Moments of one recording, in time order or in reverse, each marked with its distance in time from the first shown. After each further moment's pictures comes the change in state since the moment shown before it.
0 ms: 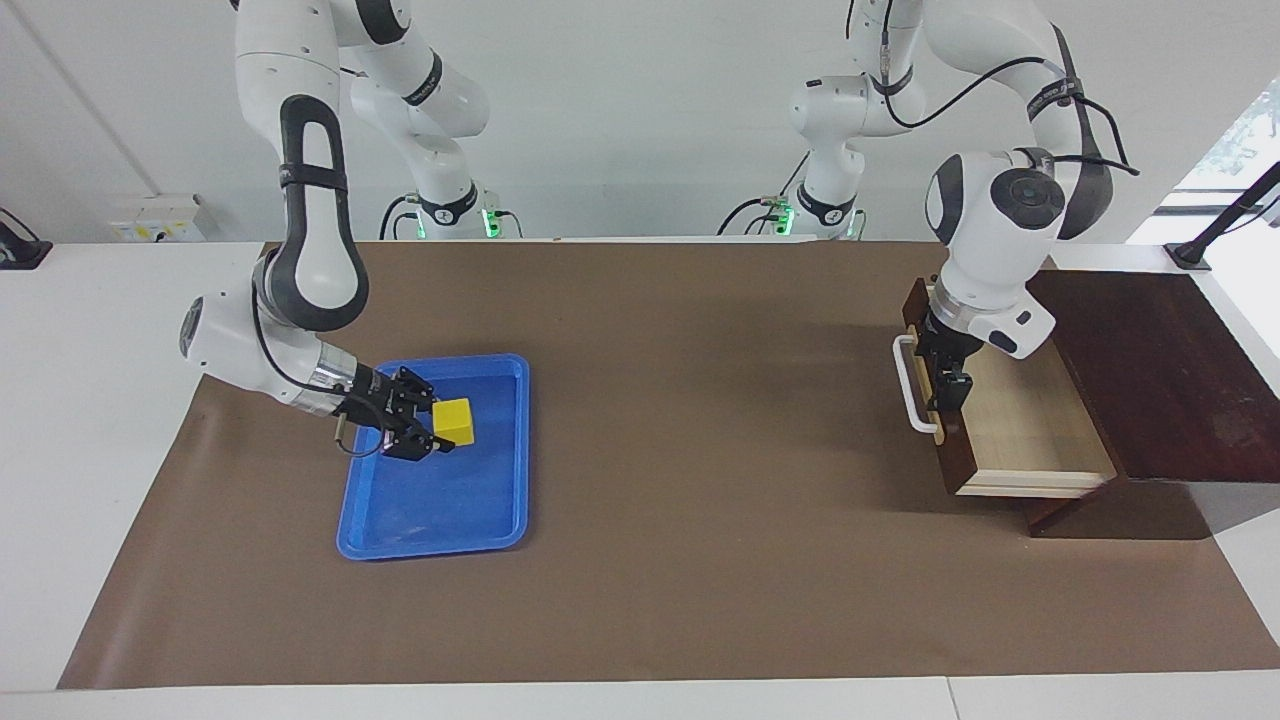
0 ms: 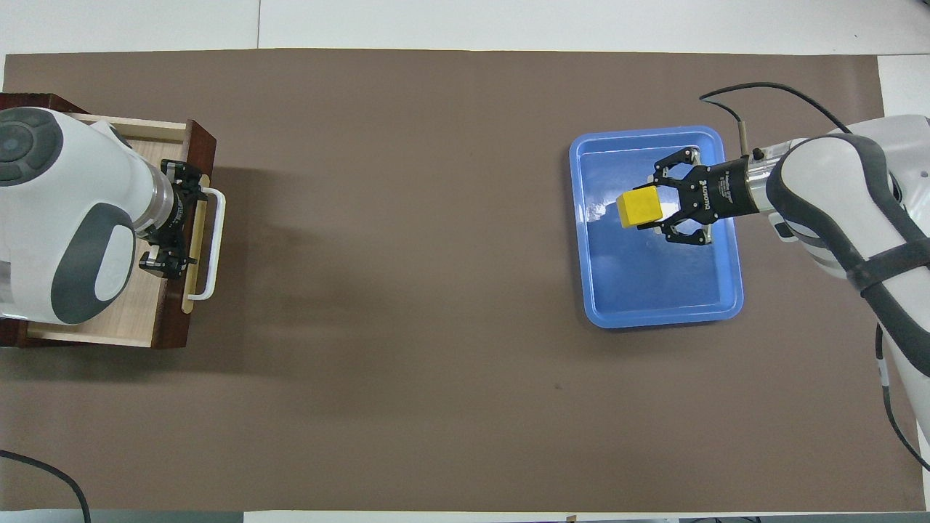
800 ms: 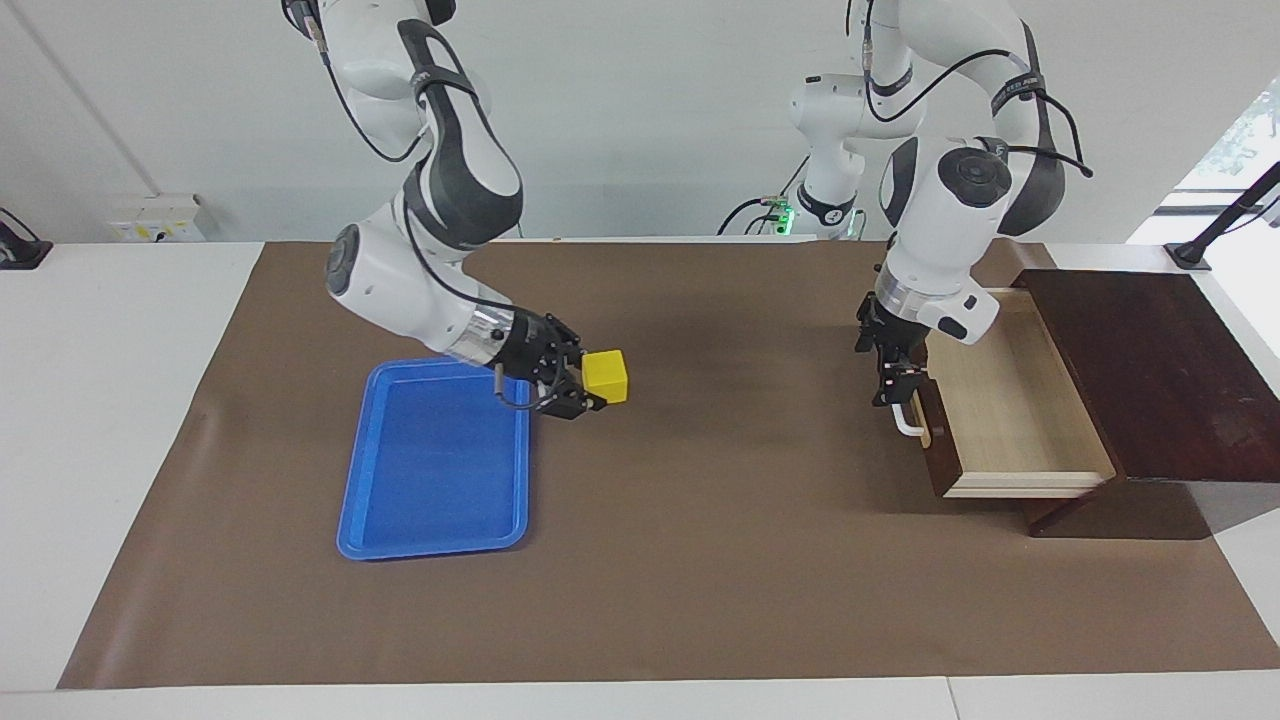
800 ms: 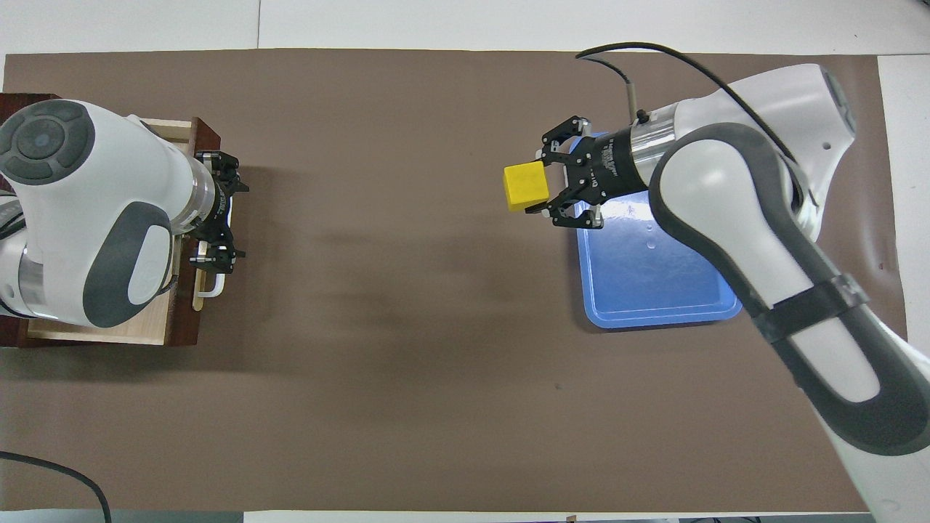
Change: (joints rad) left arm -0.147 -0.001 0.011 0.023 -0.065 -0.007 -0.125; right arm 0.290 -0.039 0.007 0.234 0.031 -0.021 0.502
